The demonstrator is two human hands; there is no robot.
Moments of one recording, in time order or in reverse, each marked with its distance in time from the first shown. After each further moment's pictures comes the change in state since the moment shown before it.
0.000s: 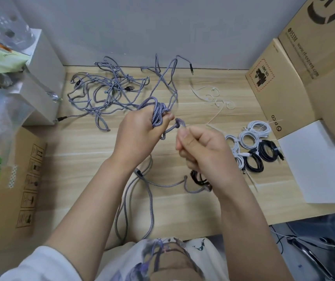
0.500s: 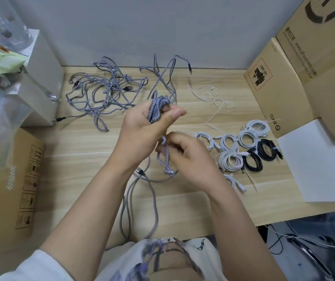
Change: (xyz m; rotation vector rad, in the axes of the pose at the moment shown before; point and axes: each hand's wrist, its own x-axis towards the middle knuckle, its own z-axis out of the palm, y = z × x) left_hand -0.004 0.032 -0.007 -0.635 -0.059 -0.110; right_hand 0.019 0.026 0.009 -0.473 -0.051 -0.054
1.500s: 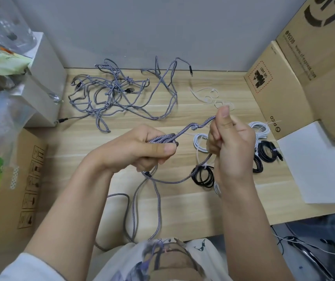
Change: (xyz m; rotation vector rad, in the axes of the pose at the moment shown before) left_hand -0.001 -0.009 -0.046 -0.081 -0.757 -0.404; right_hand -0.013 -0.020 -0.029 0.697 0.460 -0.060
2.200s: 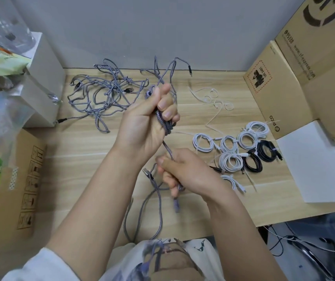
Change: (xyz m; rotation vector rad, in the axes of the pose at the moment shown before) left_hand 0.040 0.021 0.026 -0.911 0.454 0.373; right_hand -0.013 0.028 0.015 -0.522 -0.576 0.537
